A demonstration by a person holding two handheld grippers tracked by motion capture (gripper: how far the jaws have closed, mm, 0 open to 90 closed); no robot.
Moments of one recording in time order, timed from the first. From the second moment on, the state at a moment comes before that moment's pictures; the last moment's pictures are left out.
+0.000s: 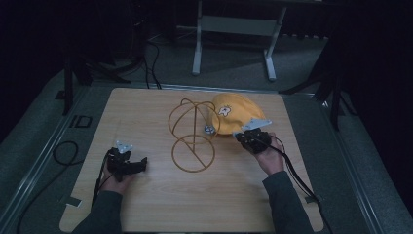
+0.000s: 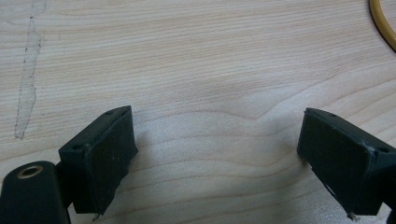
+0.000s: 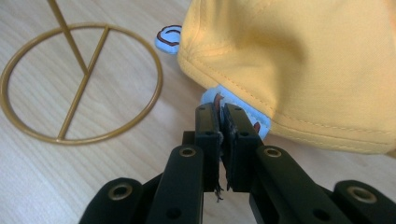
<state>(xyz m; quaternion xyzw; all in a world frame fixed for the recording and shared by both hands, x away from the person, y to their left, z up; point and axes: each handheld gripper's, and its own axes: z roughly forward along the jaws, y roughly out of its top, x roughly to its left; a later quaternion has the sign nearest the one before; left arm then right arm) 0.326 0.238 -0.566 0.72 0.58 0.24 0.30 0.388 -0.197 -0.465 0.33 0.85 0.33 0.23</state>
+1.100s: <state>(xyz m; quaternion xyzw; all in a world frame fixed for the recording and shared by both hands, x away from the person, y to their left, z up) 0.326 0.238 -0.566 0.72 0.58 0.24 0.30 0.392 -0.212 -0.401 0.36 0.81 0.37 0.29</state>
